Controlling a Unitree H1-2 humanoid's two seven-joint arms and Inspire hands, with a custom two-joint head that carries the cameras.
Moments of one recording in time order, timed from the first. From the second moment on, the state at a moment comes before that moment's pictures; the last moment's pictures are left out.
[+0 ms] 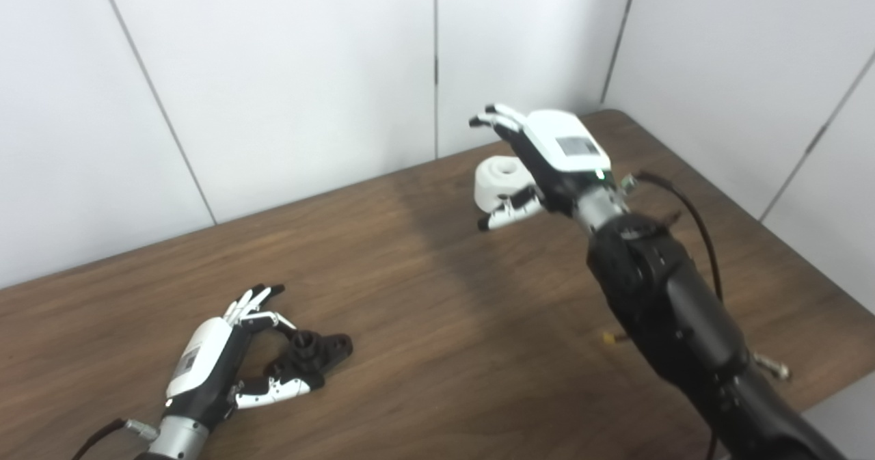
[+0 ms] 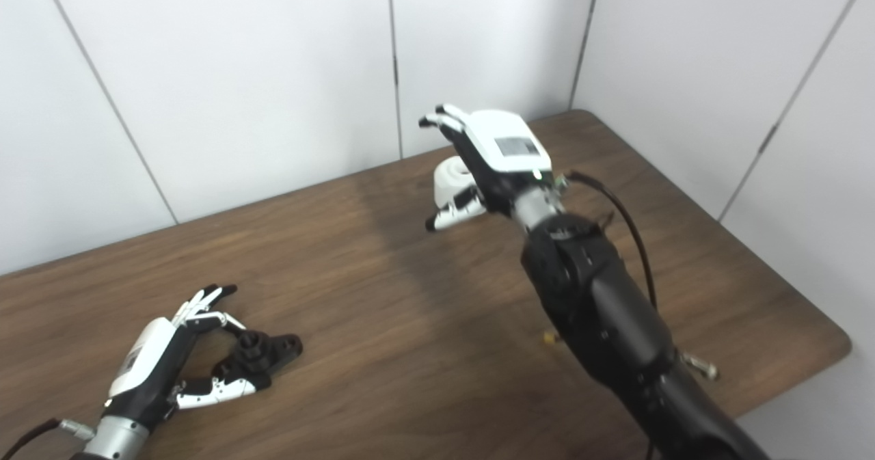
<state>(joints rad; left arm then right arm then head) -0.35 0.28 -0.45 0.34 0.49 -0.27 -0.01 -0.30 -0.50 0.03 -0.44 -1.00 0.45 0.35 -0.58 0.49</state>
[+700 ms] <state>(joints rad) -0.34 0.27 -0.43 0.35 0.49 -0.31 -0.05 -0.50 -0.58 -0.01 -0.23 -1.12 0.46 0.74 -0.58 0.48</state>
